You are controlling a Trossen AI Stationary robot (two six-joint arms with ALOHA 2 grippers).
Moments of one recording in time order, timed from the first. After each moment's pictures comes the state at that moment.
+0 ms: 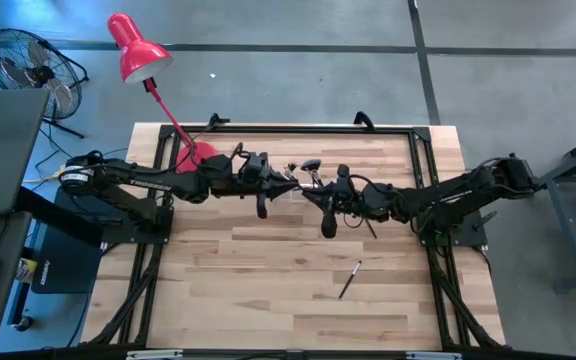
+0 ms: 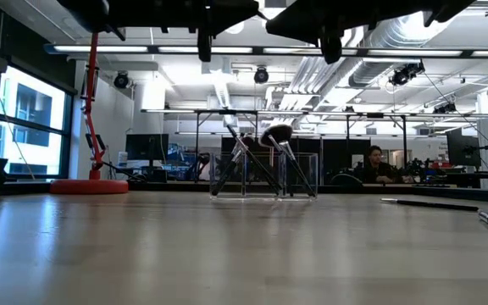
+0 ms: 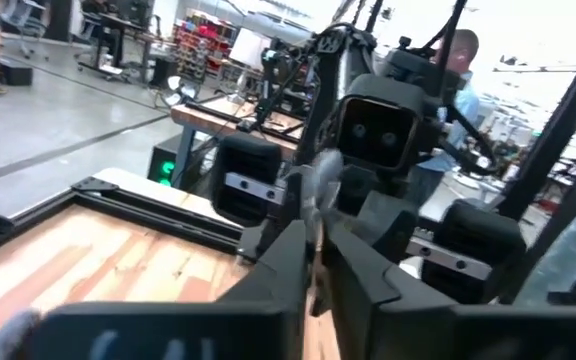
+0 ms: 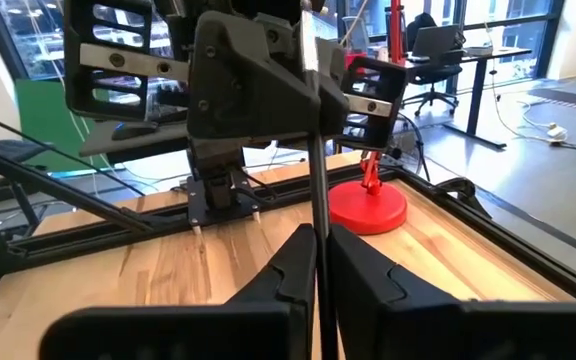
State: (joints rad) left arm 0.10 1.38 0.79 0.69 0.03 -0.32; right arm 0.13 1.35 0.72 0.58 0.39 0.15
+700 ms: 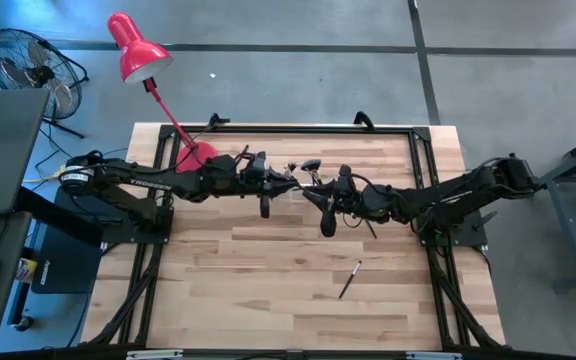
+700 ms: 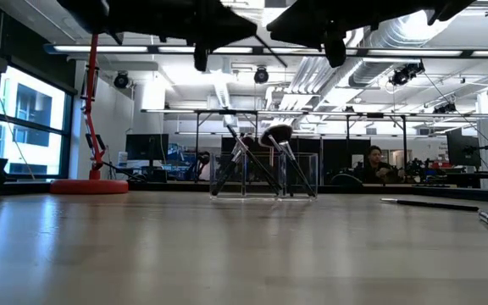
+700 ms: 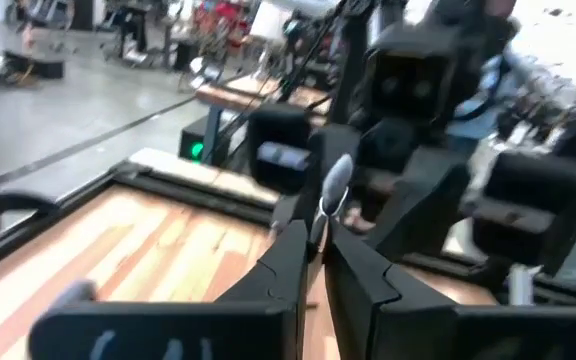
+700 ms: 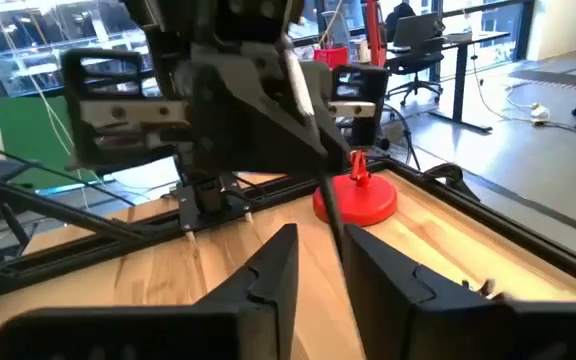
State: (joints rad) left arm 0.10 1.38 0.79 0.61 0.01 -0.25; right arm 0.13 1.35 0.72 0.56 0.45 0.23
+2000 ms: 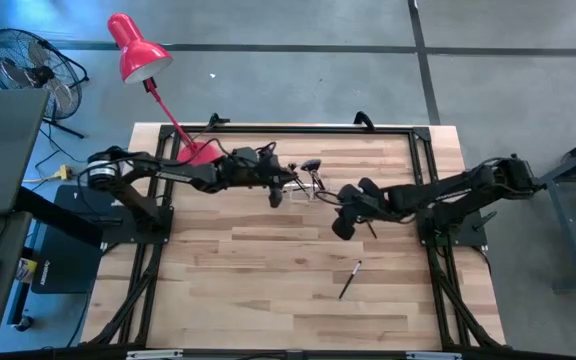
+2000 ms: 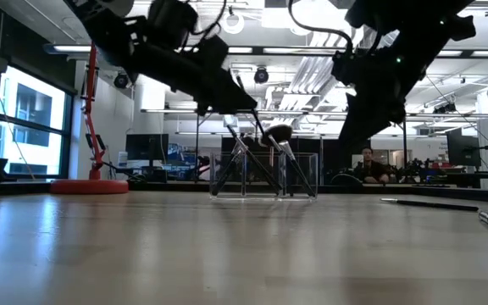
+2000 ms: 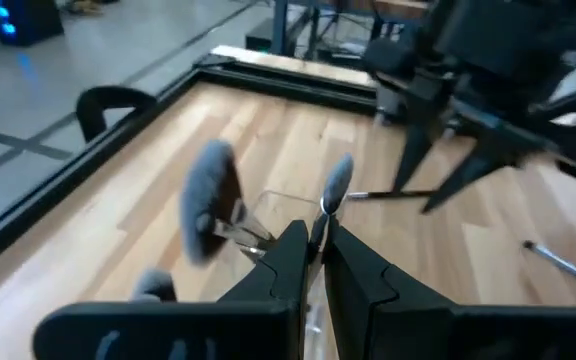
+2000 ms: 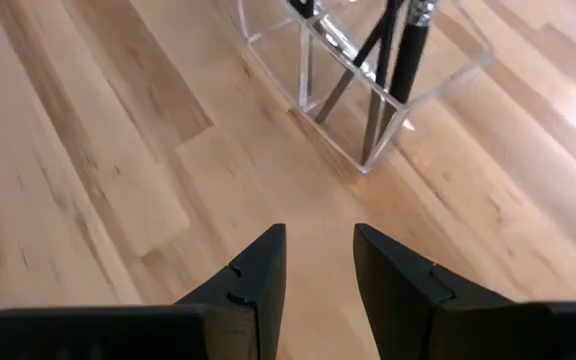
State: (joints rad) left arm 0.26 1.56 0.80 0.50 0.05 -0.08; right arm 0.07 1.35 0.72 -0.34 0.38 0.58
